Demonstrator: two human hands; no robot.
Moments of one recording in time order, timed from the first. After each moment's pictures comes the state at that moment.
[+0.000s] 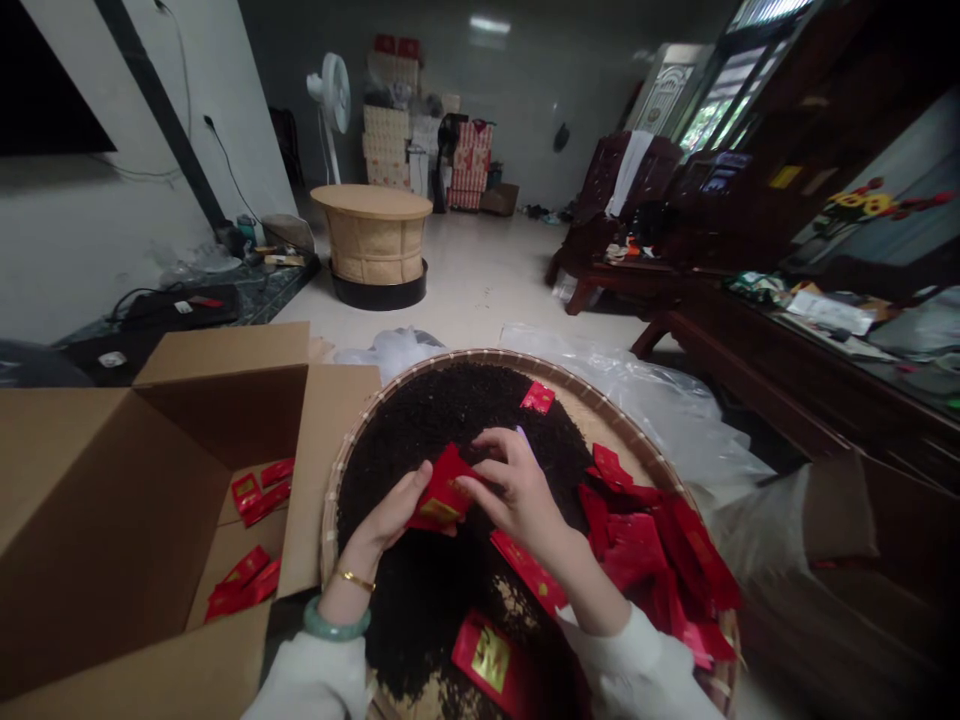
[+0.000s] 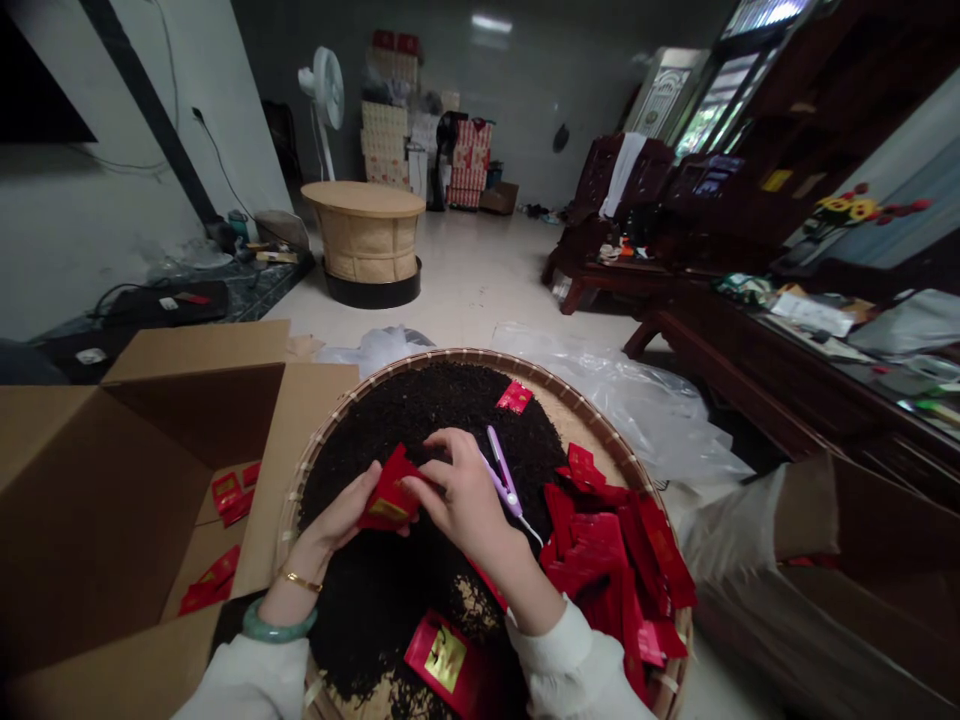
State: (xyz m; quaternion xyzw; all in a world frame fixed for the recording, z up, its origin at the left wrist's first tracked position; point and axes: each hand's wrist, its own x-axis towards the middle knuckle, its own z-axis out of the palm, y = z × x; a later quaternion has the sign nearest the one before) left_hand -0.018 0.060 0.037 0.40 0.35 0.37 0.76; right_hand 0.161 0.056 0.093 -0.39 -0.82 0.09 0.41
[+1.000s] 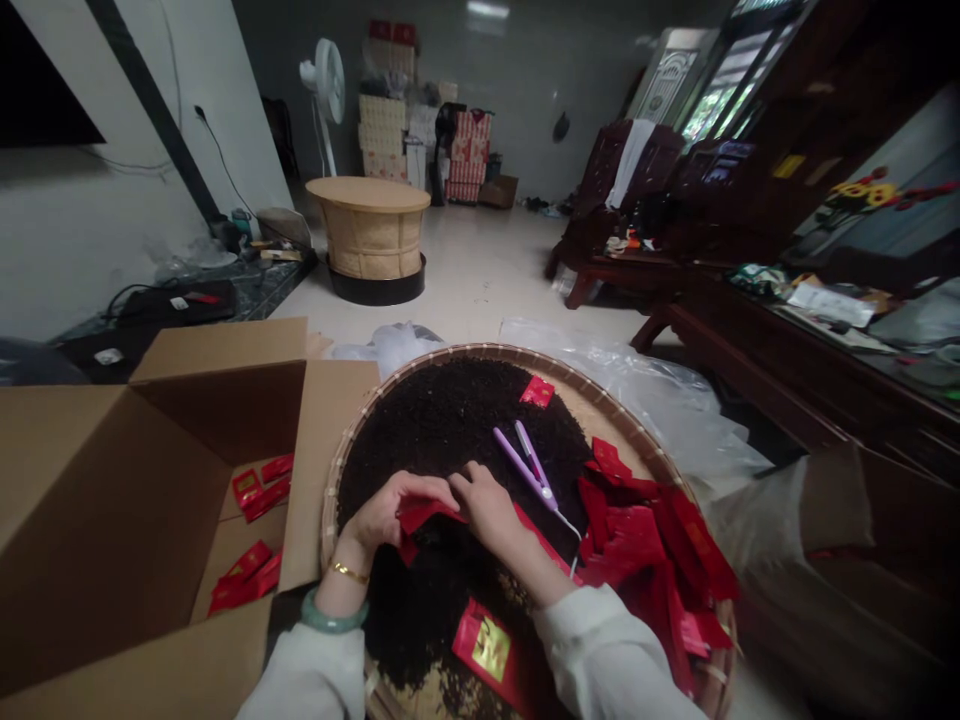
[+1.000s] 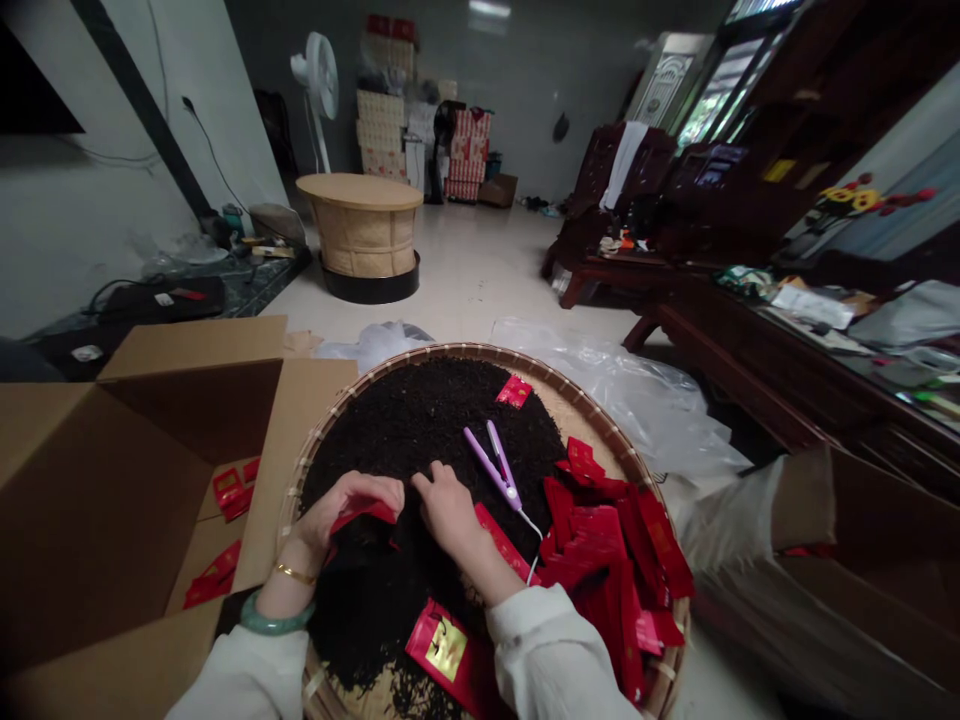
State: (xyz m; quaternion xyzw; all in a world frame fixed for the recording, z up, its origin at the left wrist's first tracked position) left_hand -0.038 0.065 0.032 0.61 0.19 0.38 0.67; right_hand 0.143 0.059 0.011 -0.55 -0.82 0.15 0.07
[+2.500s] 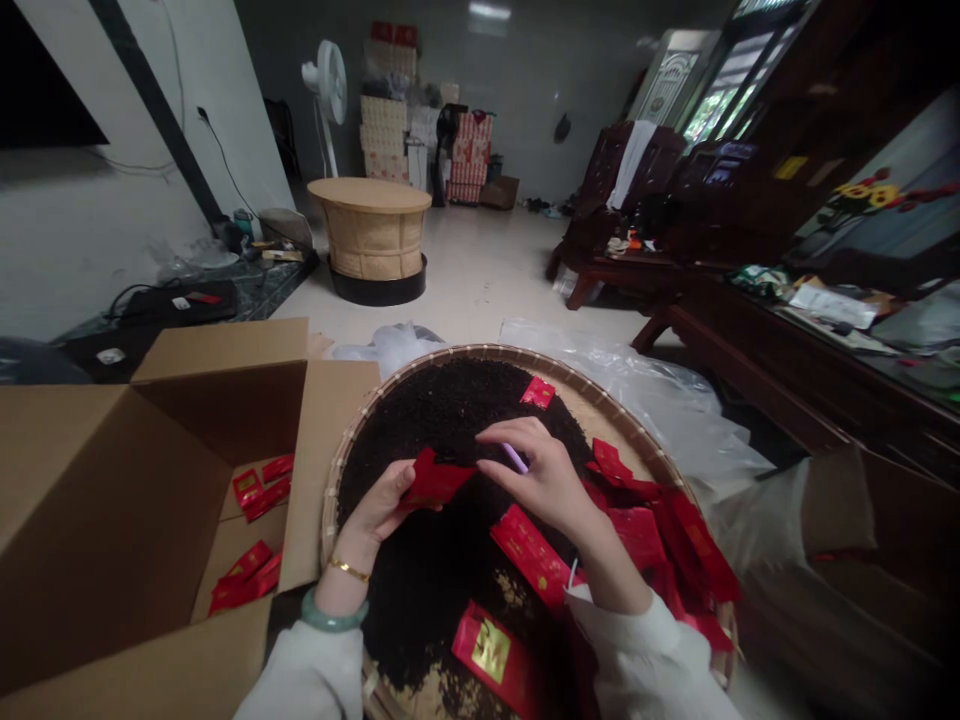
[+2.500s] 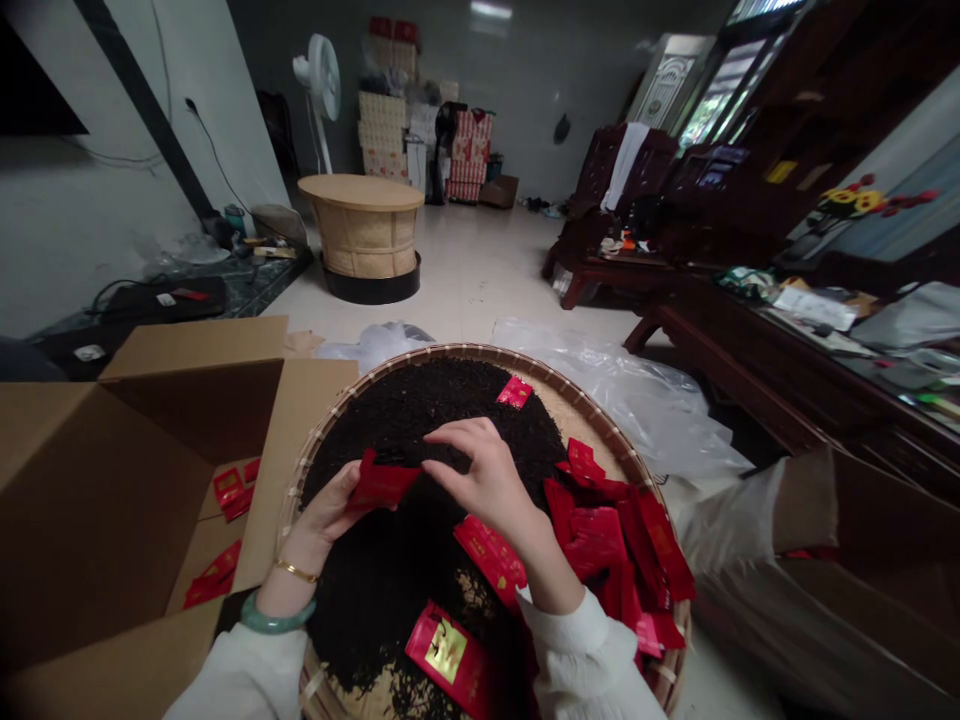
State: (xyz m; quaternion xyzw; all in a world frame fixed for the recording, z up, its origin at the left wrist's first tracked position) left_hand -0.029 0.066 0.029 0.37 0.32 0.44 0.75; right_hand 0.183 0.064 0.114 -0.43 -0.79 0.20 0.39
